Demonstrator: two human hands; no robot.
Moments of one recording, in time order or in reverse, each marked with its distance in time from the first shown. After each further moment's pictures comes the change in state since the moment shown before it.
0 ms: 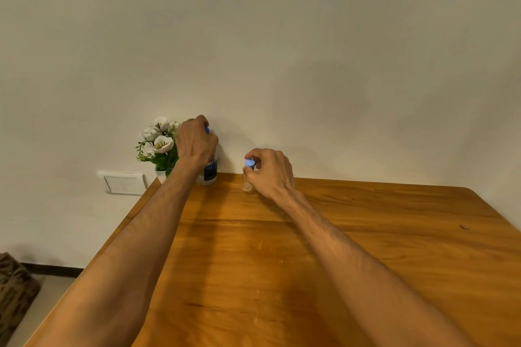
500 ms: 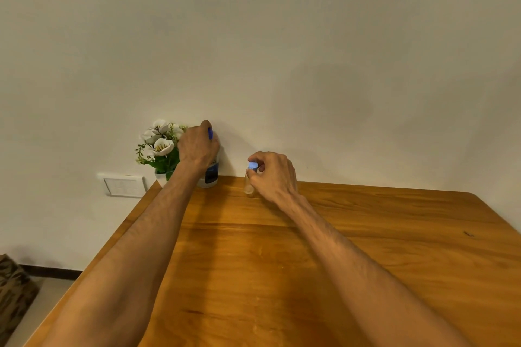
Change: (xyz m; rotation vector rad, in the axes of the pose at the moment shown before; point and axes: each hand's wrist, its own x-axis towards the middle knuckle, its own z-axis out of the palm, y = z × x) left_hand 0.001 -0.005 0.009 0.079 -0.062 0.061; right_hand 0.001 0.005 -0.001 0.001 0.011 -0.003
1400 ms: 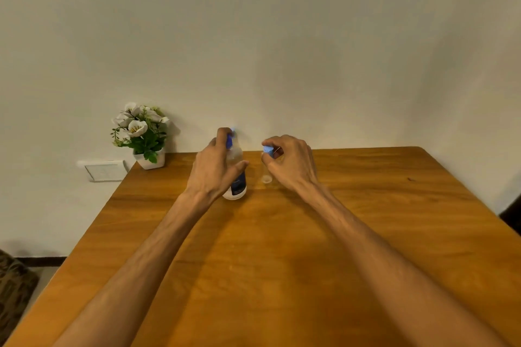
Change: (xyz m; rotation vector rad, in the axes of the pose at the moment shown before) left_hand -0.155 0.075 -0.028 -0.237 -0.214 0.309; right_hand -0.083 0.030 -0.100 -0.016 0.116 0.002
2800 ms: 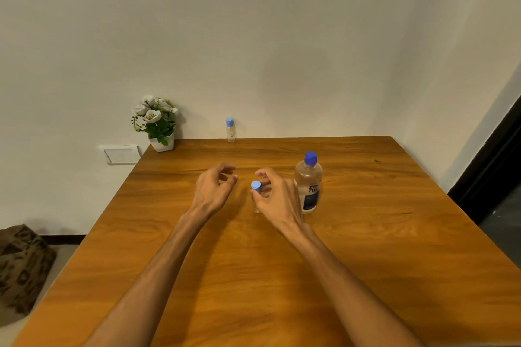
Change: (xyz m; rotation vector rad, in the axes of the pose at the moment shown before) left_hand -0.111 0.032 -0.016 -0.292 -0.097 -0.253; right_hand -0.149 -0.051 -0.028 0.166 -0.037 0.126
